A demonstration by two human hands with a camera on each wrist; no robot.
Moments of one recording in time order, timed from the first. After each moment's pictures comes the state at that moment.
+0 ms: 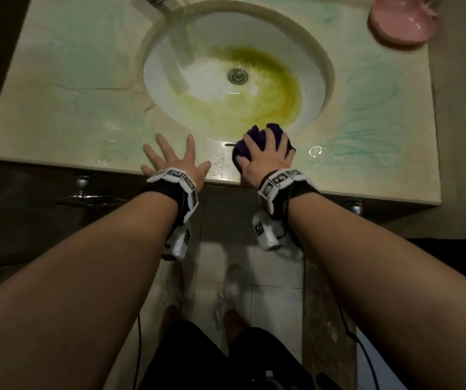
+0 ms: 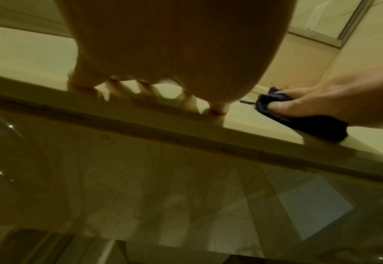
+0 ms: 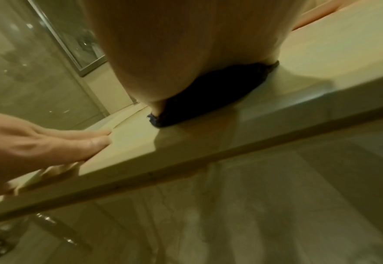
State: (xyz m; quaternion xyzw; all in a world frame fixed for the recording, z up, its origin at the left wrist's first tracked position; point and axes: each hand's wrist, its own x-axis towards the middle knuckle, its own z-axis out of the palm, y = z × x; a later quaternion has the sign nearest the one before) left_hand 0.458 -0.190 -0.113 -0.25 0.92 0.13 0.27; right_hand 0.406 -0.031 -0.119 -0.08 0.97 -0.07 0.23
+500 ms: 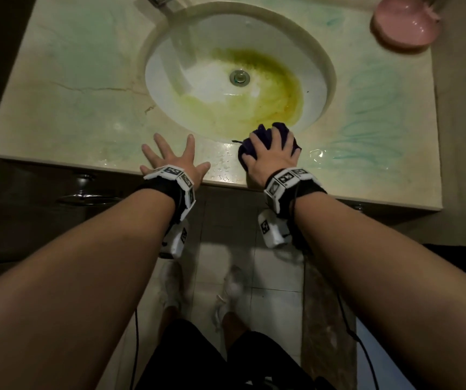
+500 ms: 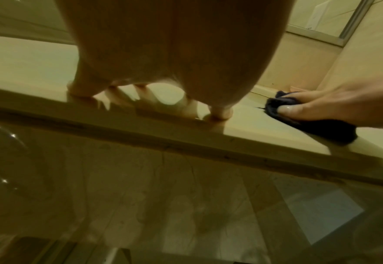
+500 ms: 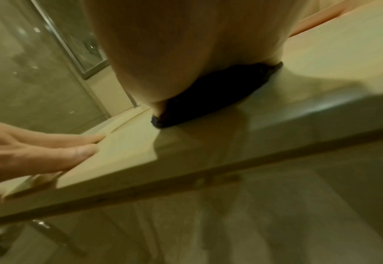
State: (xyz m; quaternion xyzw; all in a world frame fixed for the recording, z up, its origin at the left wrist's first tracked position) left_hand 0.452 -0.193 -0.112 -0.26 0.91 0.14 0.29; right_hand 0.392 -0.019 -0.118 -0.08 0.97 -0.06 0.24
